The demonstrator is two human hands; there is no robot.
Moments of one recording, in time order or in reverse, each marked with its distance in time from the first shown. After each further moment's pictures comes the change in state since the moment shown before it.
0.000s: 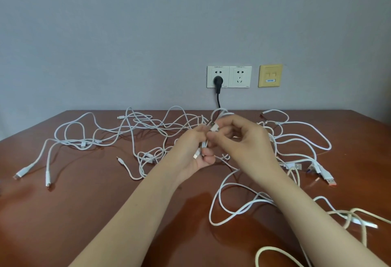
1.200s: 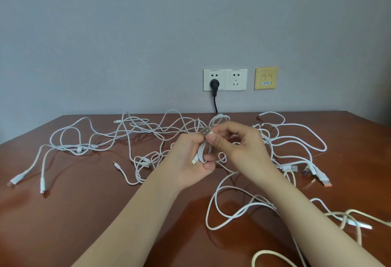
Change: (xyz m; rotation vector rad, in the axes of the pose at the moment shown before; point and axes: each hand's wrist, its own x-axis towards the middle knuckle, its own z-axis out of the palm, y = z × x) left_hand -0.002 -0.005 -0.001 -0.175 -0.108 -0.110; right_hand 0.000 -0.003 -0.004 0.116 -0.066 0.008
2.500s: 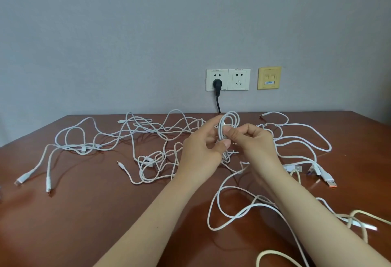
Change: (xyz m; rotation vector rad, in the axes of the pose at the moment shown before) left_hand 0.002 -0.015 0.006 0.868 0.234 0.683; right_hand 0.009 0.016 -0.003 0.312 0.250 0.302
